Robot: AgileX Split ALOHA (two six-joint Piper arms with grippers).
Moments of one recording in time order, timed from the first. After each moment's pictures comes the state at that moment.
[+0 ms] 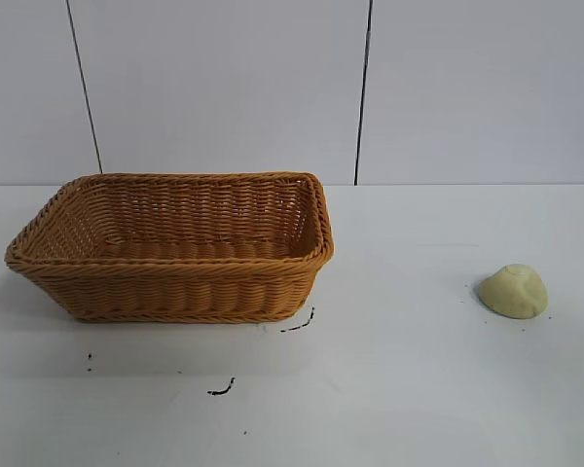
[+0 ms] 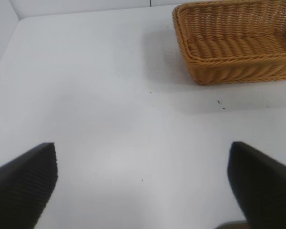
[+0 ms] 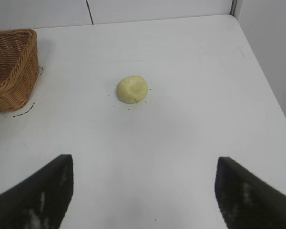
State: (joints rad) left arm 0.00 -0.01 -0.50 0.00 1.07 0.08; right arm -0.04 0.24 -0.60 0.01 1.03 0.02
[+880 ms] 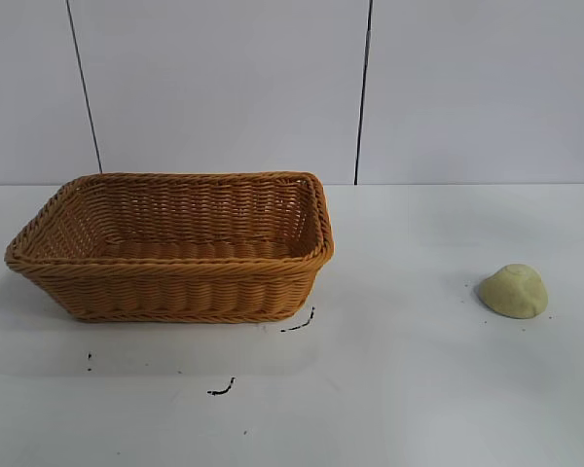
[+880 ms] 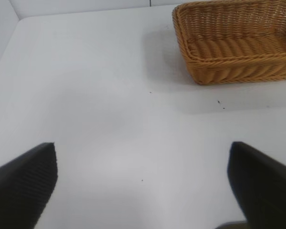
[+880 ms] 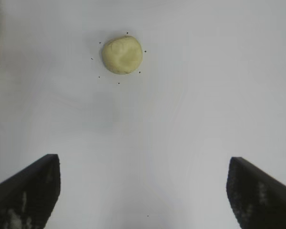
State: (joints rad) left arm 0.00 -0.01 -0.50 0.00 1.07 0.08; right arm -0.04 1.57 -1.29 0.00 1.03 -0.08
